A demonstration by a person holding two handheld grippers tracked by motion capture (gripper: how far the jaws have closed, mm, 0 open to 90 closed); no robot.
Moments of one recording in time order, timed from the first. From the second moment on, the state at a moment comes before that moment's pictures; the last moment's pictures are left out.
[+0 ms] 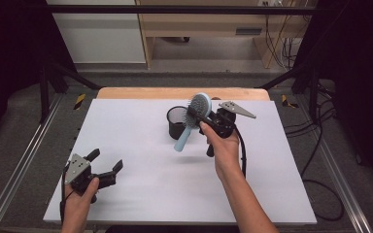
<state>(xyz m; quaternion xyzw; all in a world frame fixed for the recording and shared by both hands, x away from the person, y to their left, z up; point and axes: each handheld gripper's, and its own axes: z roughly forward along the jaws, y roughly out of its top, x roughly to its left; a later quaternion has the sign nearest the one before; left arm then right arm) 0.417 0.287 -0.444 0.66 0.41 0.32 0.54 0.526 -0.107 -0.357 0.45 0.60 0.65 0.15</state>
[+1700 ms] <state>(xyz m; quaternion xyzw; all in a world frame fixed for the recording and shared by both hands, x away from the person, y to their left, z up) 0.420 0.285 -0.447 0.66 0.42 0.30 0.54 0.569 -0.095 -0.314 0.45 0.56 0.67 0.18</state>
